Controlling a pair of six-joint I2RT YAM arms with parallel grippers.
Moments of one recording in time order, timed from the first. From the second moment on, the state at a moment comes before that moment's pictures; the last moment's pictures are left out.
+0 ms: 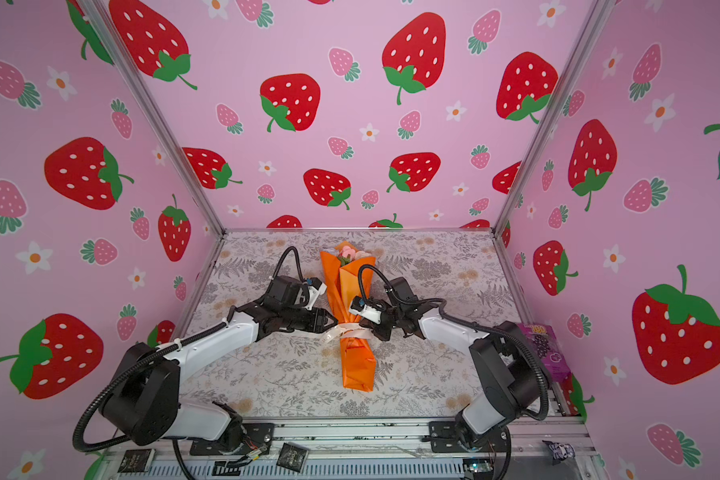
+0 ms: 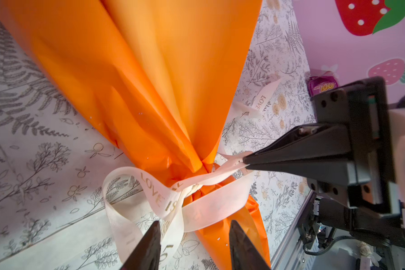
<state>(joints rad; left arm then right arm) -0.47 1.46 0.86 -0.27 0.52 -0.28 0.68 1.54 0.85 -0.13 -0.53 -0.64</state>
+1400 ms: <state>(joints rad) -0.56 1.64 0.93 -0.07 0.65 0.32 0.66 1.43 0.78 -0.02 -0.55 -0.69</state>
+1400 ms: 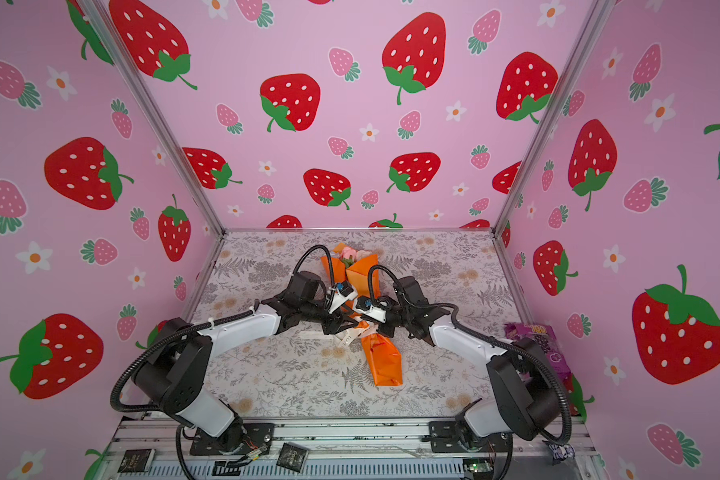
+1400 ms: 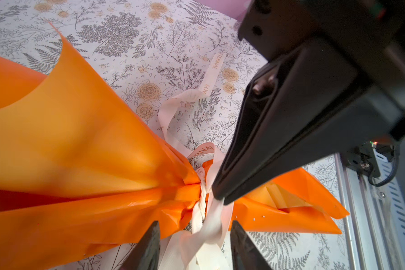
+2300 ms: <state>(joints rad) -0.57 1.67 1.02 -0.24 0.72 0.31 0.44 1.35 0.70 -0.04 -0.29 -0.23</state>
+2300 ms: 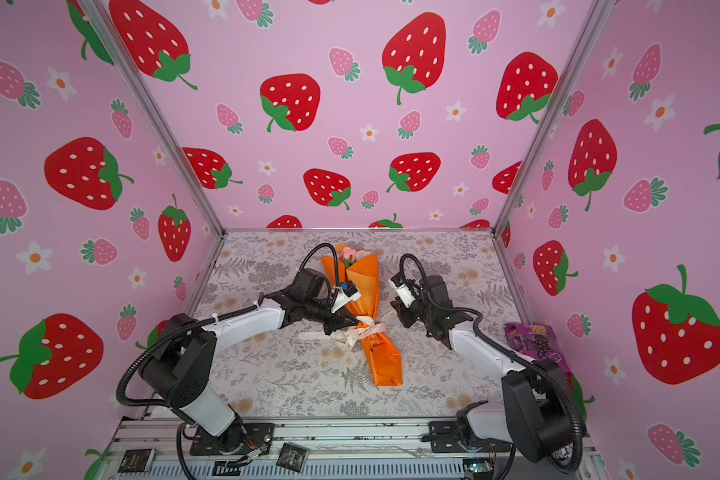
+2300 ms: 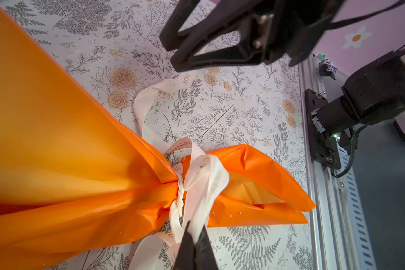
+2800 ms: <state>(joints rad) -0.57 1.67 1.05 -0.30 0.74 0.28 0.40 1.69 0.96 -0.29 -0.31 -0.36</state>
